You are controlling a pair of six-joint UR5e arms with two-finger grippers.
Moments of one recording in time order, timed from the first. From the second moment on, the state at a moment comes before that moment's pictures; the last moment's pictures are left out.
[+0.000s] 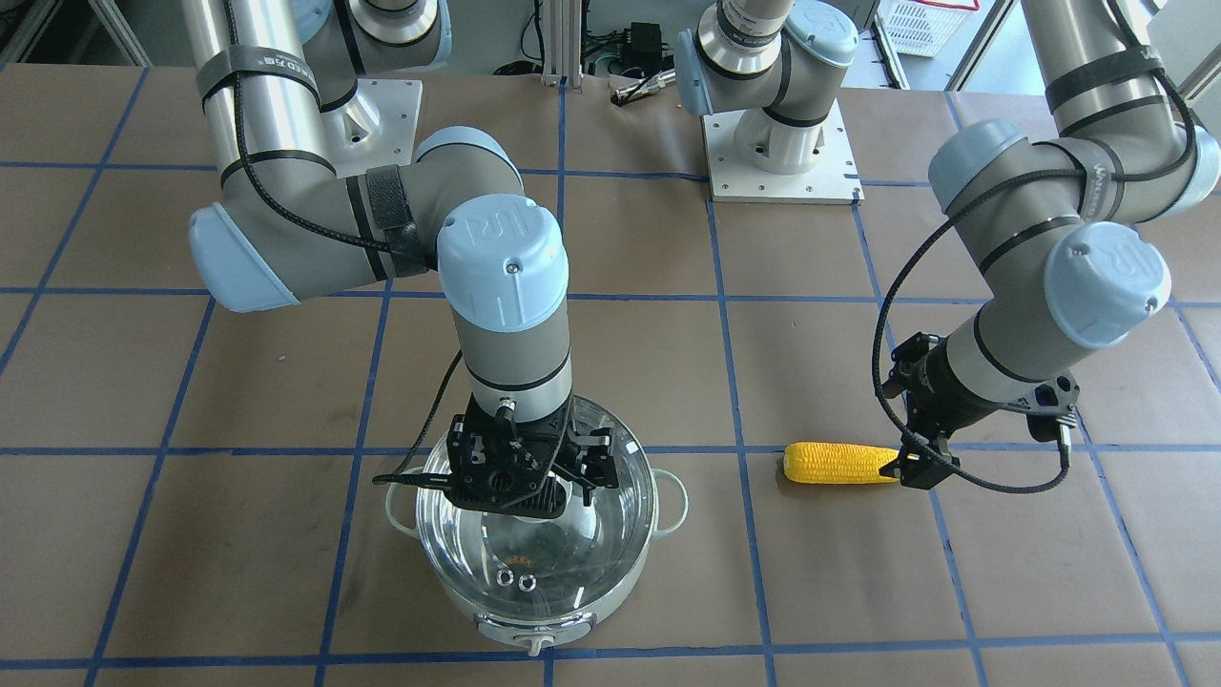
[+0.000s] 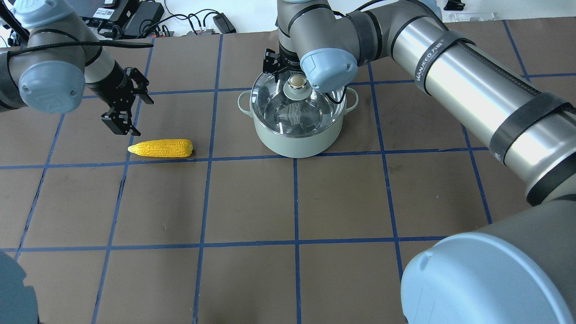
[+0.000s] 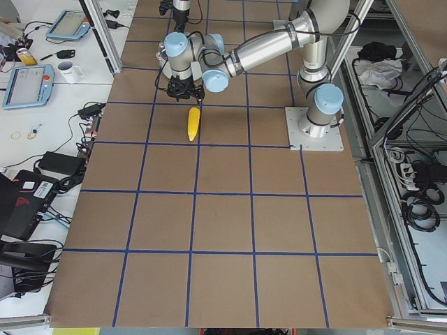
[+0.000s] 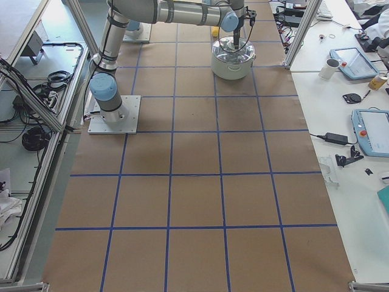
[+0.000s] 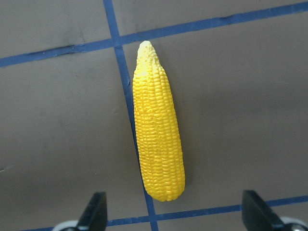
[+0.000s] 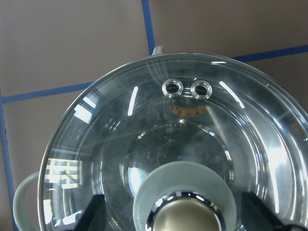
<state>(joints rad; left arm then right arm) -1.34 -1.88 -1.67 -1.22 1.51 -1.19 1.89 -1.04 1.31 -2.05 -1.58 0.47</state>
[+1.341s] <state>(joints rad) -1.34 -1.97 -1.75 -1.13 1.55 -1.41 1.89 -1.04 1.31 -2.04 -1.60 0.37</state>
